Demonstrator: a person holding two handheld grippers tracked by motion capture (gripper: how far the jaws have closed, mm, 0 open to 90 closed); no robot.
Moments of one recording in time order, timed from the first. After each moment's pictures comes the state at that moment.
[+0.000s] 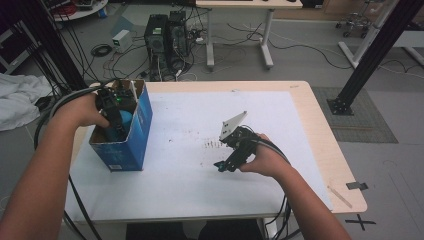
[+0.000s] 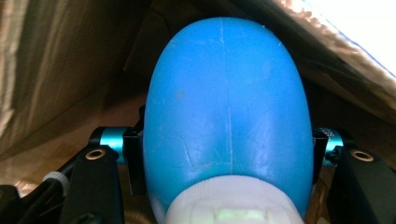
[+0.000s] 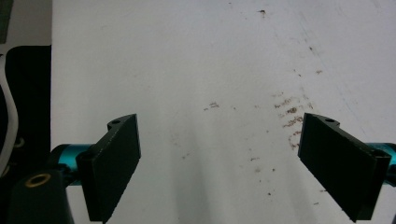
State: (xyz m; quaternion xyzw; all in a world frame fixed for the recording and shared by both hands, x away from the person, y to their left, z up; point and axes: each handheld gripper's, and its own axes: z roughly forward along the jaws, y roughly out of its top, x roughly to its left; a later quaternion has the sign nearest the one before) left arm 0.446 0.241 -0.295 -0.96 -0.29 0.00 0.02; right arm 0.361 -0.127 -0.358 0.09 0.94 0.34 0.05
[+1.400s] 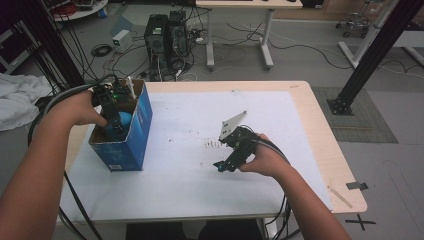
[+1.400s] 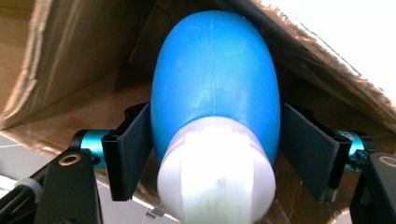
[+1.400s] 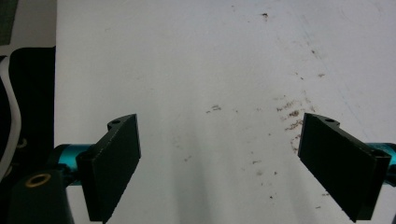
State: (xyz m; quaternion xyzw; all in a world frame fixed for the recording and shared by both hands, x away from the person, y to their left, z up) left arm 0.437 0.241 -0.270 -0.95 -0.31 -0.01 0.01; right arm 0.361 -0.127 -0.357 0.09 0.93 0.34 0.04
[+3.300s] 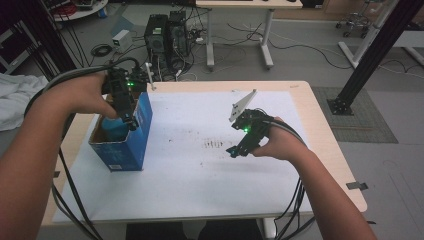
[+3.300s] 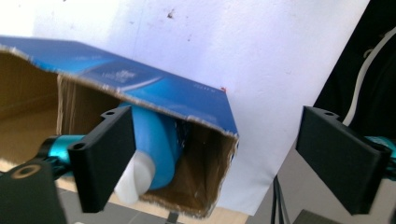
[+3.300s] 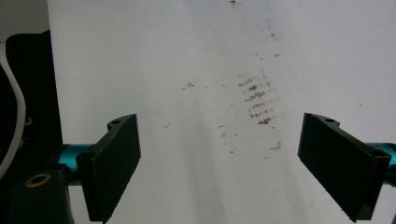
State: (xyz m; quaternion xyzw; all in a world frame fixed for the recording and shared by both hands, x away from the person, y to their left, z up) left arm 0.398 0.164 -0.198 -0.99 -0.16 -0.02 -0.01; right arm 0.375 -0.148 -0.302 0.11 0.95 0.28 0.05
